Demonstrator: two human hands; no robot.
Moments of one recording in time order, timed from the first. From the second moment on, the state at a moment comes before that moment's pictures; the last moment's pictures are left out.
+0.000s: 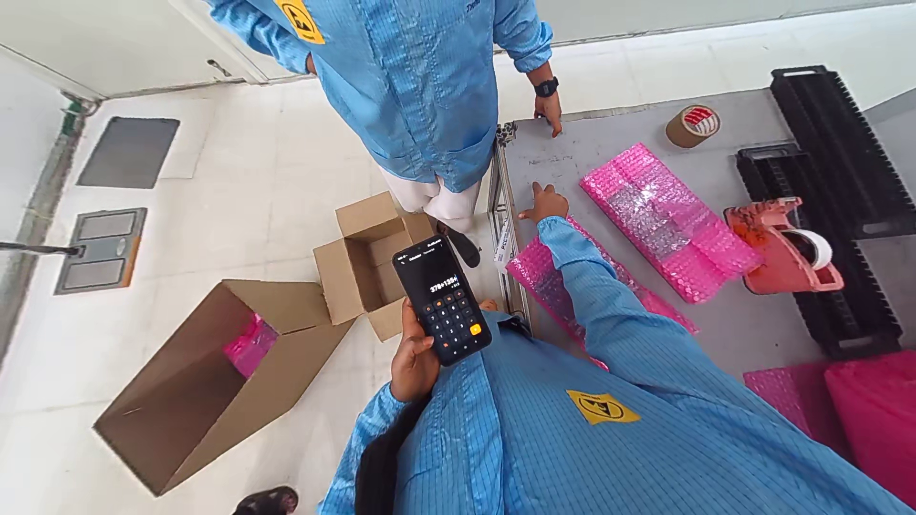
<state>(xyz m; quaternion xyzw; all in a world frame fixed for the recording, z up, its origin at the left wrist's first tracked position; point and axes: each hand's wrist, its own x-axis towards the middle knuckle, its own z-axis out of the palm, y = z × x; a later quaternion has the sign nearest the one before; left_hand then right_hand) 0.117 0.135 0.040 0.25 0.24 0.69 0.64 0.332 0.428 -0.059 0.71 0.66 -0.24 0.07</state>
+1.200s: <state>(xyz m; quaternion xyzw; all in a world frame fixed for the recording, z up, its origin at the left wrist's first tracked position) 0.116 0.142 0.035 0.21 0.24 0.70 0.64 0.333 0.430 -0.059 0.70 0.67 -0.23 0.09</state>
